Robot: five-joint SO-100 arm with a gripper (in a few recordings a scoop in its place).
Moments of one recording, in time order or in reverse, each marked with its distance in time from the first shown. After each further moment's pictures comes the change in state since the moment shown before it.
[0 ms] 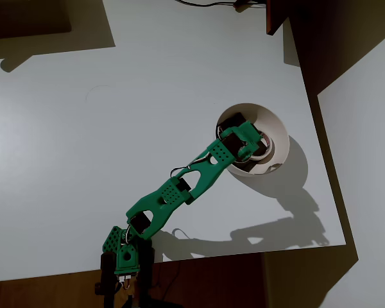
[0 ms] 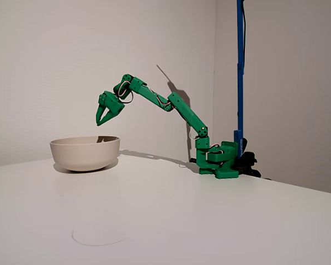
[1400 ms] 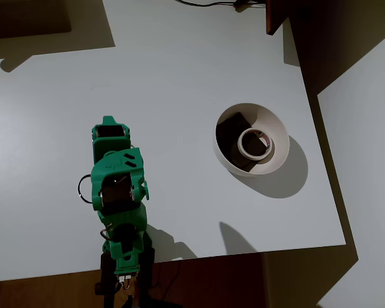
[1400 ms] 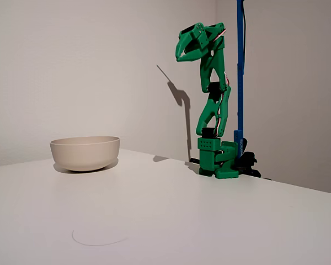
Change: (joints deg) arm -61.1 67.7 27.9 24.2 3.4
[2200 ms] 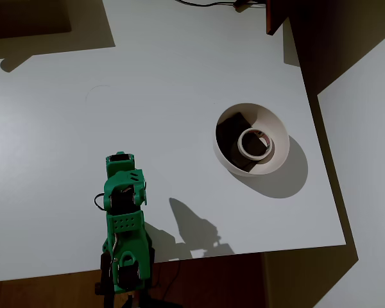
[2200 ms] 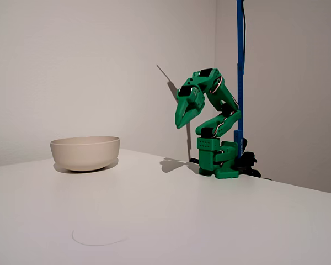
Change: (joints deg) arm 4.4 42.9 85.8 -28.1 -7.0
